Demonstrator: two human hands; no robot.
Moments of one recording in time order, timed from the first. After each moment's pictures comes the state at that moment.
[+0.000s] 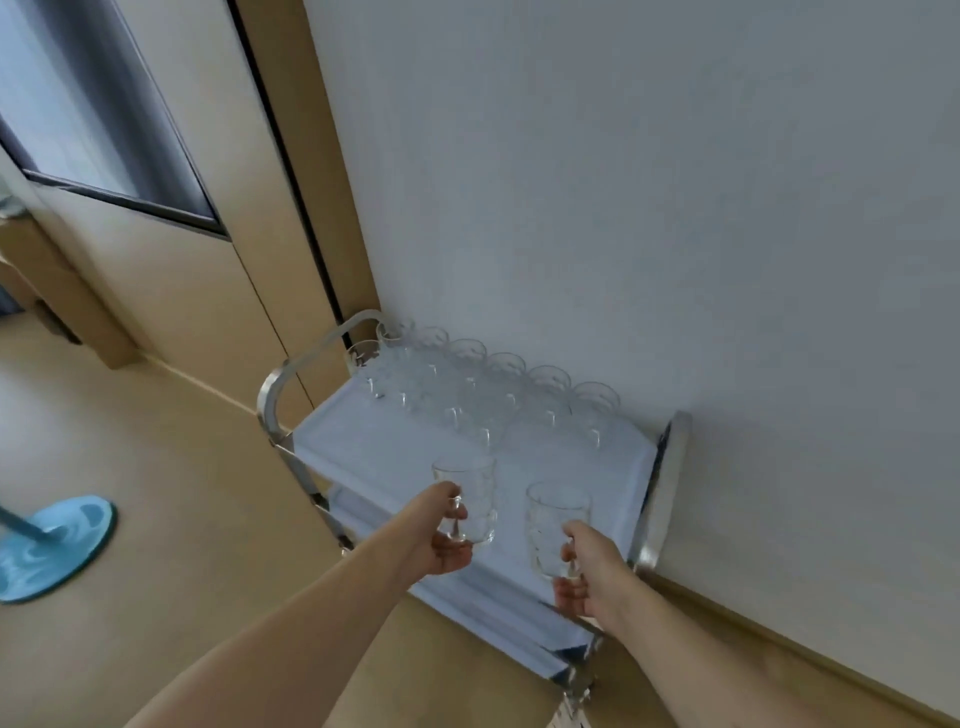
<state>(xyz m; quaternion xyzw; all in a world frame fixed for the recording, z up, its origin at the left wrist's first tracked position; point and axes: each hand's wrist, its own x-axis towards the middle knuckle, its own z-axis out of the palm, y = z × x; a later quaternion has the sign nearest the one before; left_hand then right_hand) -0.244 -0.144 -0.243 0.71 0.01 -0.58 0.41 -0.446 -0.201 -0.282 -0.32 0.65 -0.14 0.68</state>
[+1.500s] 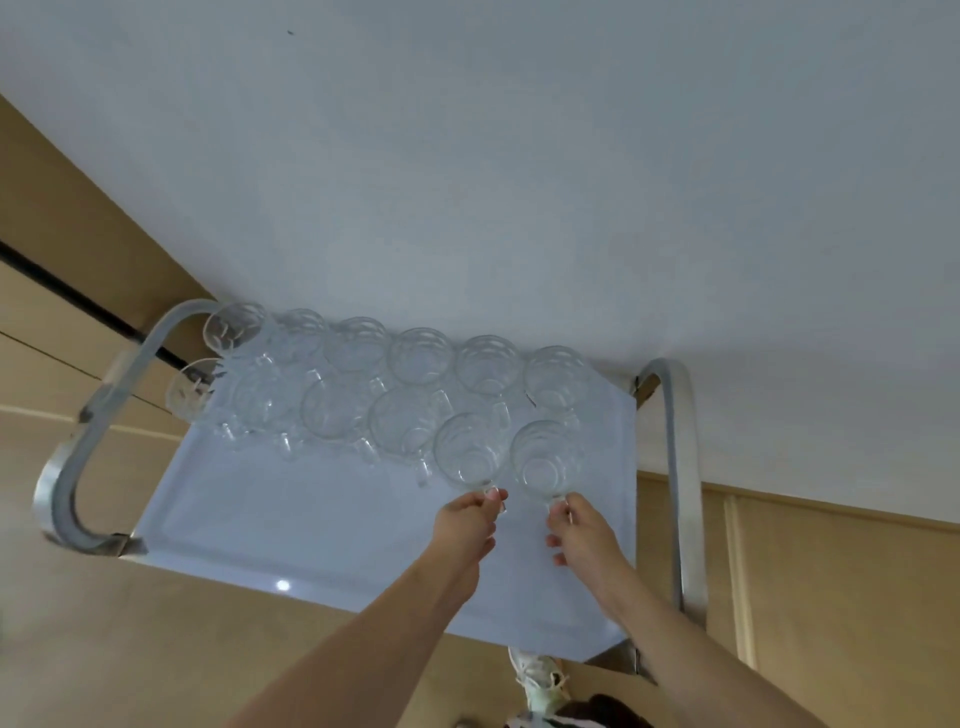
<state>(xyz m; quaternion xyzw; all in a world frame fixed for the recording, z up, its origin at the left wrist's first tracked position) -0.253 -0.319 -0.354 0.70 -0.10 -0.63 0.32 -0.407 -0.325 -0.365 -0.38 0.68 -0.16 0.61</state>
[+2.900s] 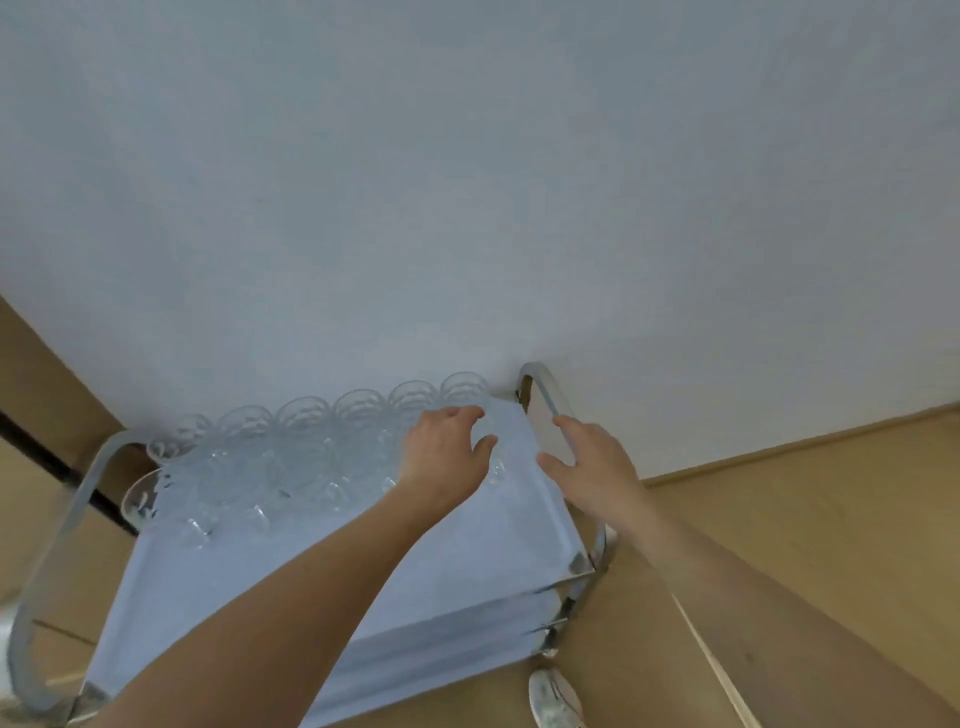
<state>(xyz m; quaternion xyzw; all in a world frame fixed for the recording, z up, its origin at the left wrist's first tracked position) -0.224 -0.270 -0.198 0.56 -0.80 -0.17 0.15 -0.414 -0.203 -0.212 -0.56 0.76 -0.21 0.25</state>
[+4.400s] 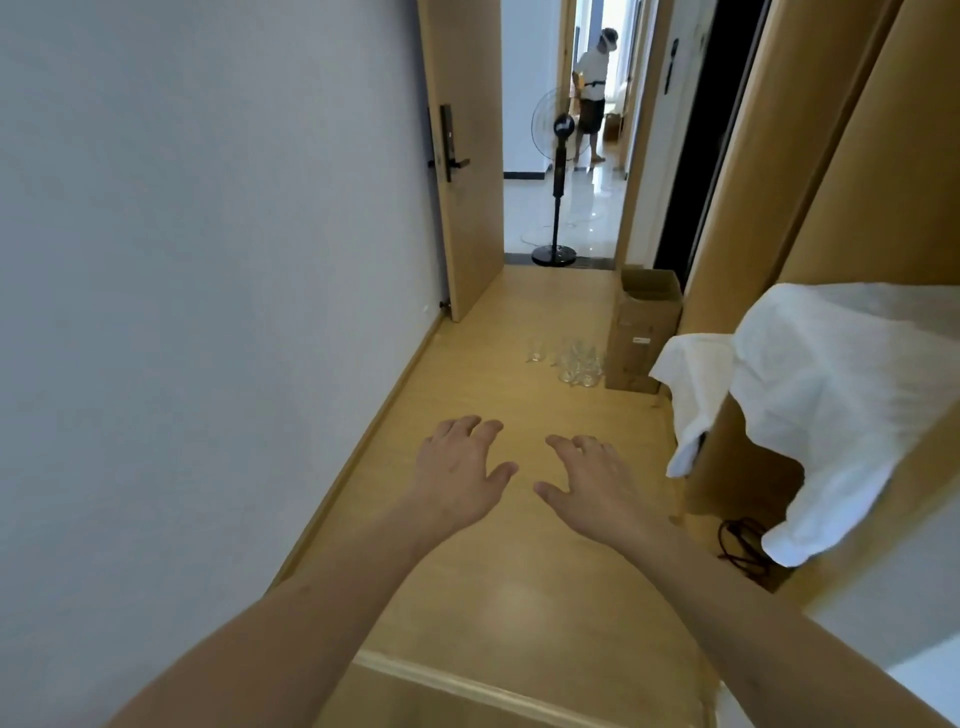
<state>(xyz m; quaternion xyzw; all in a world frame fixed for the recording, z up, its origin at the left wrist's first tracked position) -0.843 0.106 -0.159 -0.02 -0.99 -0.11 0.06 -0.874 0.295 -0.178 -0.16 0.97 -0.15 0.05</state>
